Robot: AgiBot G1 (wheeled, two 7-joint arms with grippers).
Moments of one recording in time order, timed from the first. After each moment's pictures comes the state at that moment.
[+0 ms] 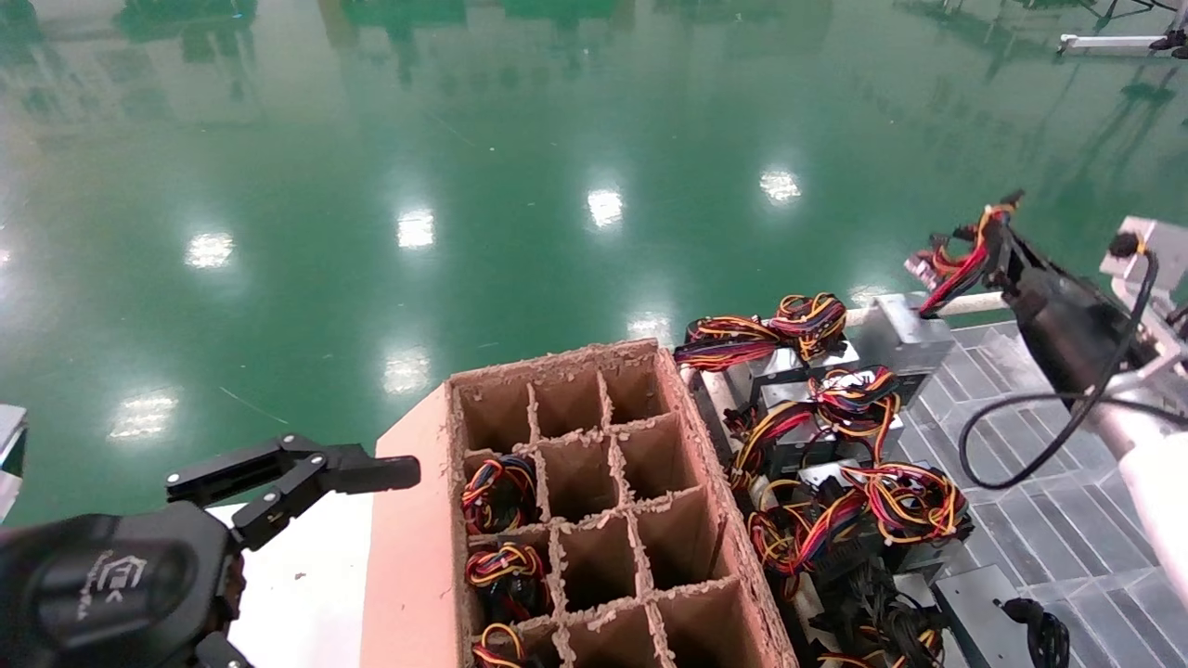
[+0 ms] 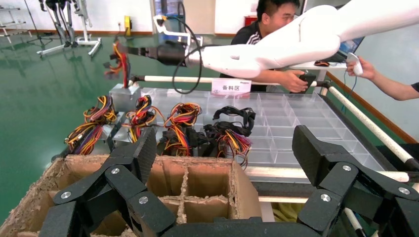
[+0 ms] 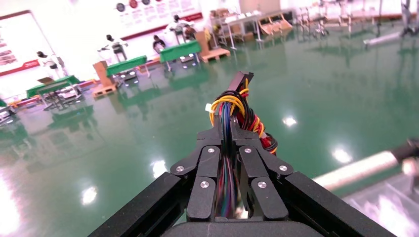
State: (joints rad) left arm -1.10 0.57 0.37 -1.26 0.66 1.46 -0.13; right arm 1.47 -1.09 -0.71 0.00 0.22 -0.74 -0.70
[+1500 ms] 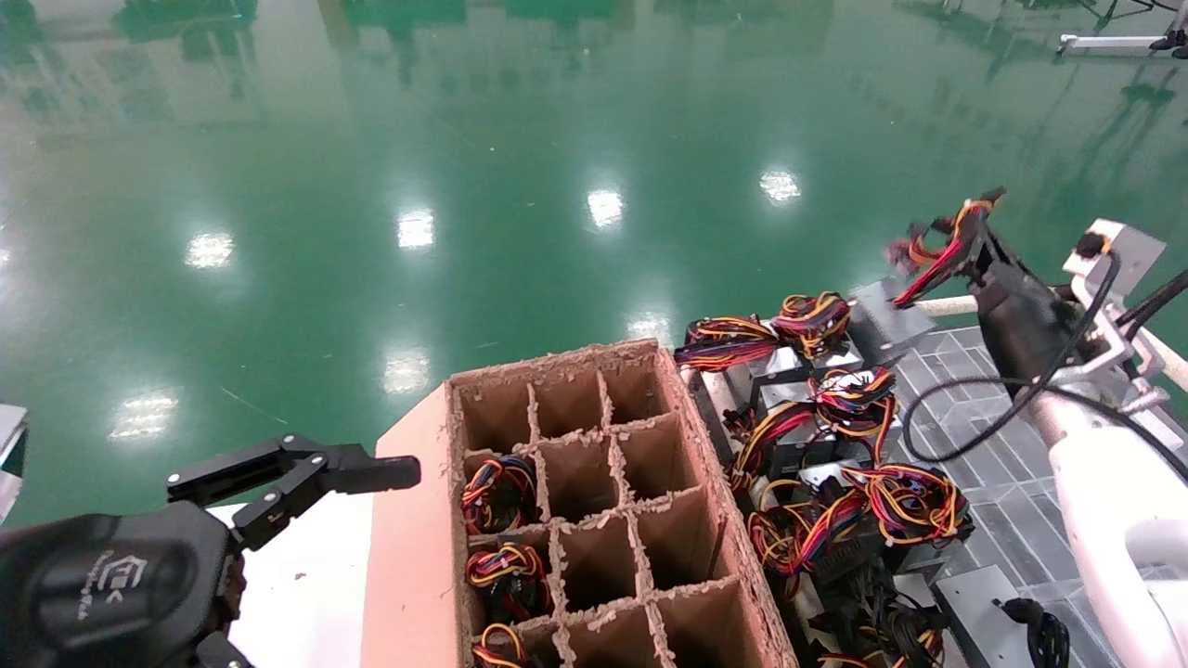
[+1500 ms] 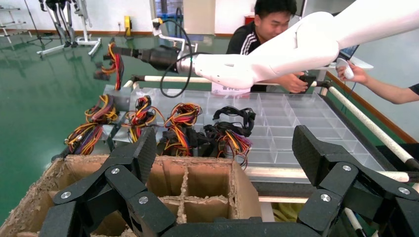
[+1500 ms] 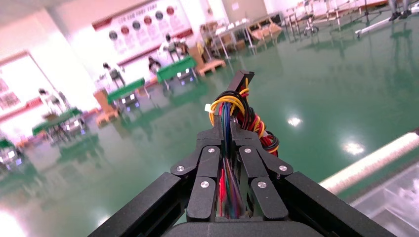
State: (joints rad) left arm -1.10 0.57 0.37 -1.26 0.66 1.46 -0.13; right arm 1.45 -1.20 -0.62 -0.01 0.36 -0.72 -0.79
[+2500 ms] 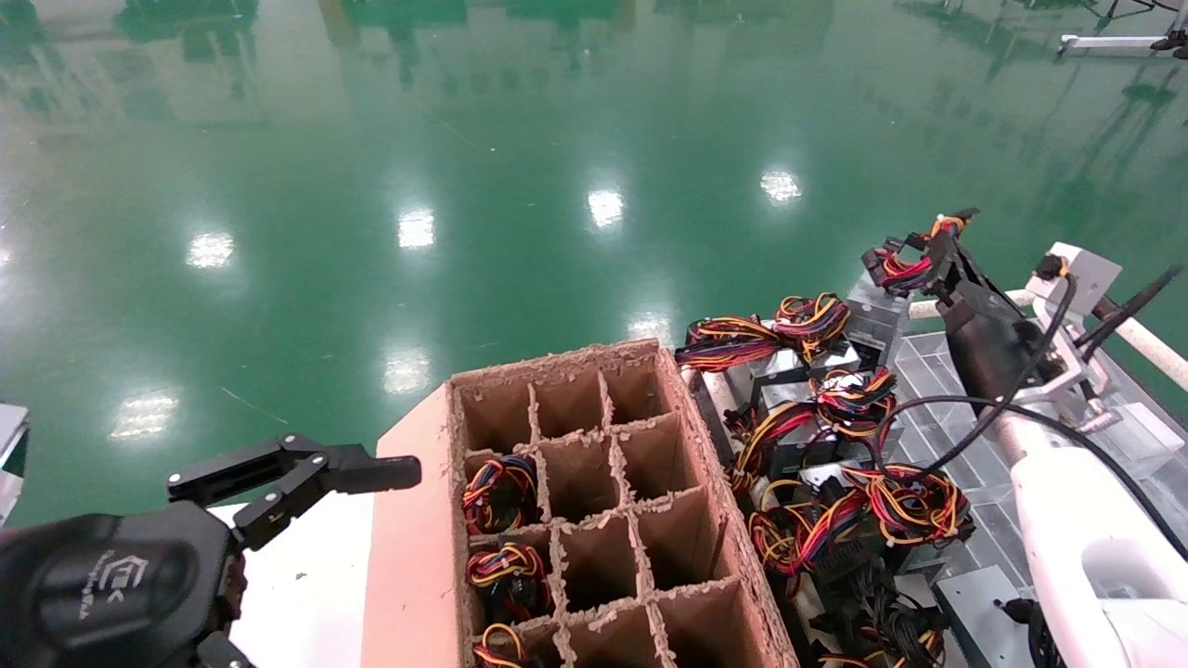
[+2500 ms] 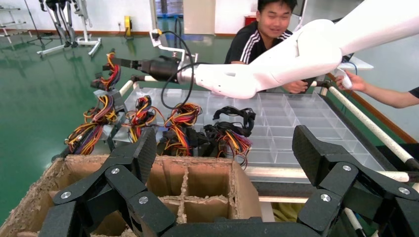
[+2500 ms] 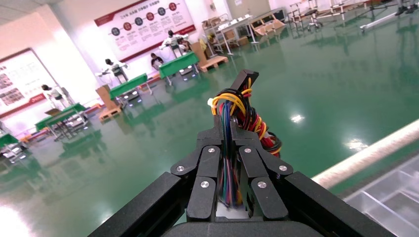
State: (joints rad) left arm -1.10 0.57 0.37 -1.26 0.66 1.46 -0.13; right arm 1.41 -1.23 -0.60 -0.01 0.39 -0.73 -0.84
